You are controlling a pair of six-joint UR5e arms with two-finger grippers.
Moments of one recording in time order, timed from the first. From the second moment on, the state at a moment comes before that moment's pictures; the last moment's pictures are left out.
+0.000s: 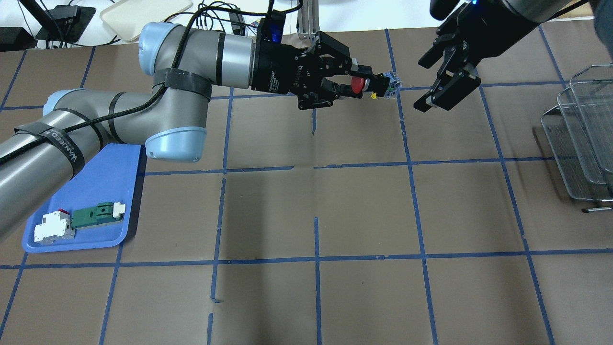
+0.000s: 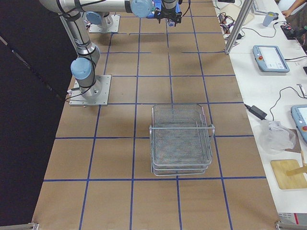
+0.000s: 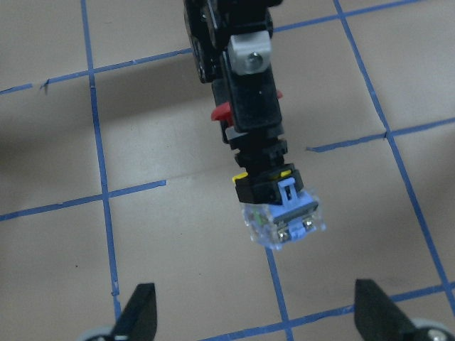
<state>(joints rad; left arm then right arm) -1.70 -1.84 -1.78 -0.74 0.30 -0.51 1.47 -1.59 1.54 -1.54 -1.12 -1.48</state>
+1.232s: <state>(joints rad) -1.72 -1.82 -1.78 -0.72 0.30 -0.54 1.47 -1.50 1.46 -1.43 -0.97 -1.55</state>
